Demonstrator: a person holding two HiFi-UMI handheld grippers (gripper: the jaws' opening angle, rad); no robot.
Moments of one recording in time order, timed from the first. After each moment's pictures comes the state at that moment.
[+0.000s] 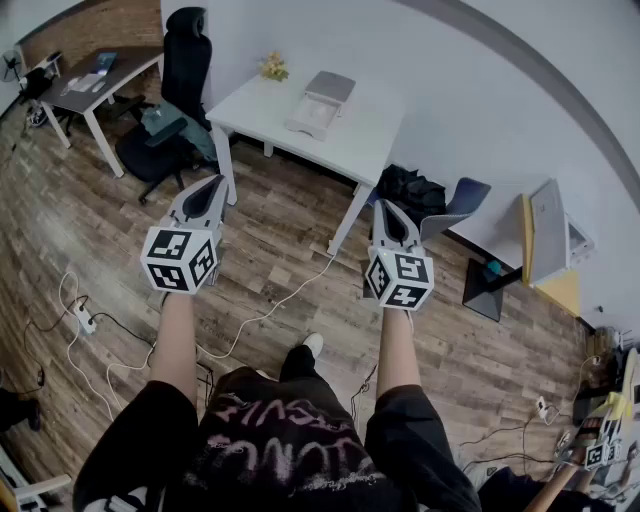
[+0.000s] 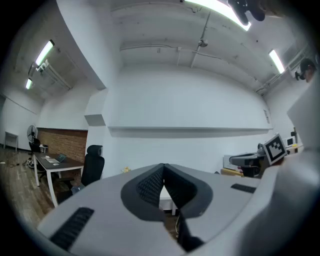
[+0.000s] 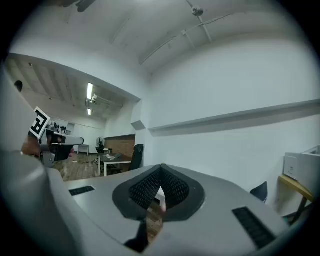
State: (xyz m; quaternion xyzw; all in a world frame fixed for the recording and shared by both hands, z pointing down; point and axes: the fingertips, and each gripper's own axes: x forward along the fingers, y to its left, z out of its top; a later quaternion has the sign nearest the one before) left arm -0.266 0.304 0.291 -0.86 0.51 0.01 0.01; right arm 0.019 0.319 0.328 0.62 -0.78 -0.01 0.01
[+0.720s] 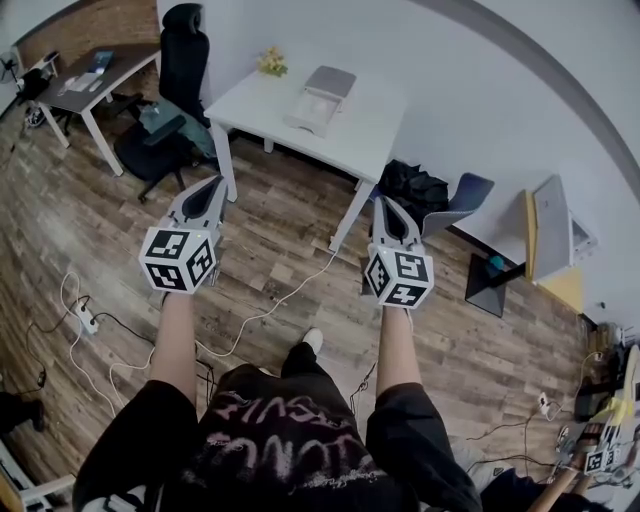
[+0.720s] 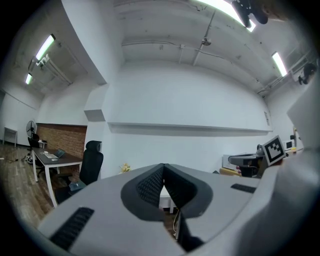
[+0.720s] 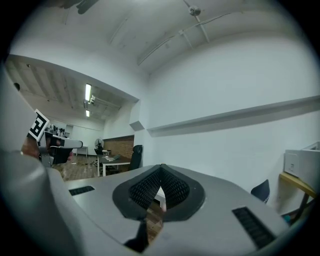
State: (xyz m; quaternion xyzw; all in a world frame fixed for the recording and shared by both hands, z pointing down) left arm -0.265 0.288 0.303 -0.86 0.50 0.00 -0.01; right arm 0.020 0.303 0.333 0.62 -0.78 -0.01 0.00
